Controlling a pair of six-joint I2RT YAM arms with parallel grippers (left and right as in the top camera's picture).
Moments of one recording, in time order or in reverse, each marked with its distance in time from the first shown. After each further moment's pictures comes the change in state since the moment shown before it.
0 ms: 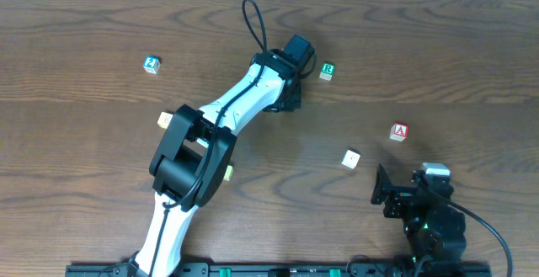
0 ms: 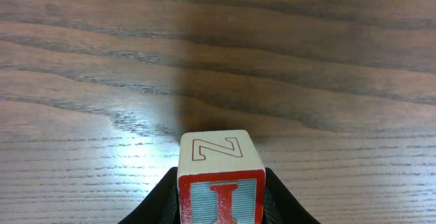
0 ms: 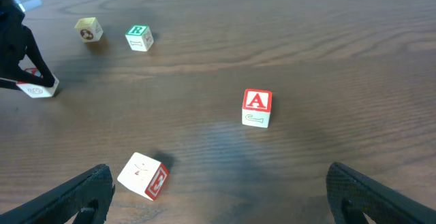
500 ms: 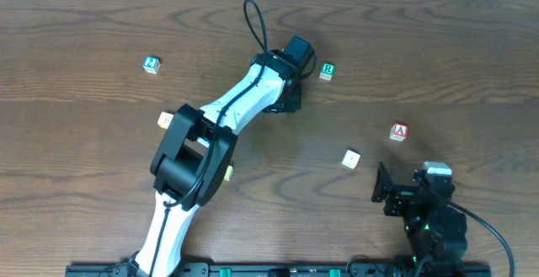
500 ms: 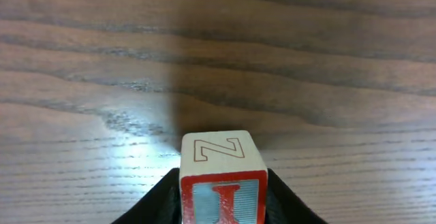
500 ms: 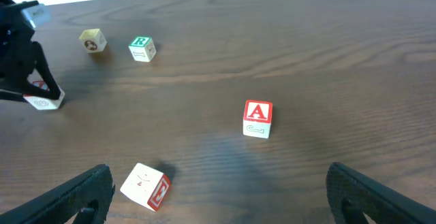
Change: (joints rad) left arm 0.000 0.010 0.000 -0.002 0.011 0.019; right arm 0.000 0.000 0.000 0.032 0.000 0.000
